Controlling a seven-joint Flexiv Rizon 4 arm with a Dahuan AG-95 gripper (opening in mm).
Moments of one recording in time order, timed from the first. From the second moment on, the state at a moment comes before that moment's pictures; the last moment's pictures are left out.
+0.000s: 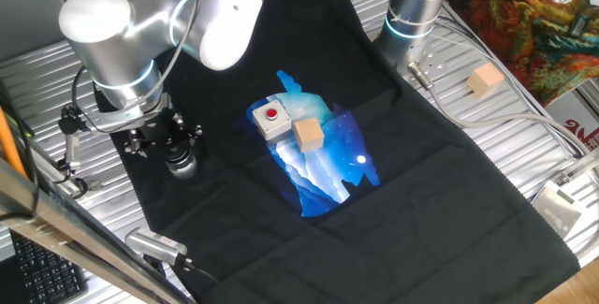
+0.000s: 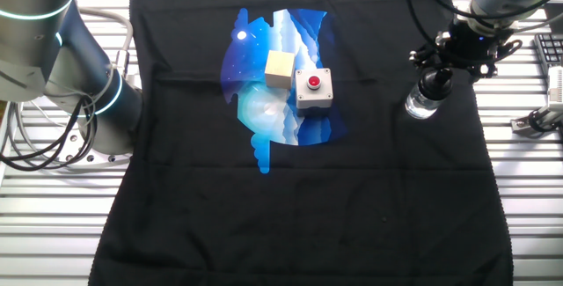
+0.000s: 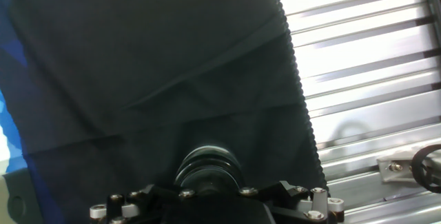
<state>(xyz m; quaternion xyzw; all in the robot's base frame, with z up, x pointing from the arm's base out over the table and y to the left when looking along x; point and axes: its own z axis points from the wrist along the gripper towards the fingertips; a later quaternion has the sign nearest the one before) 0.677 0.046 0.114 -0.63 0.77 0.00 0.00</state>
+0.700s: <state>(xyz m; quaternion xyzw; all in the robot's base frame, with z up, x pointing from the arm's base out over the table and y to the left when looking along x) 0.677 0.044 0.109 -0.63 0.78 0.00 0.00</state>
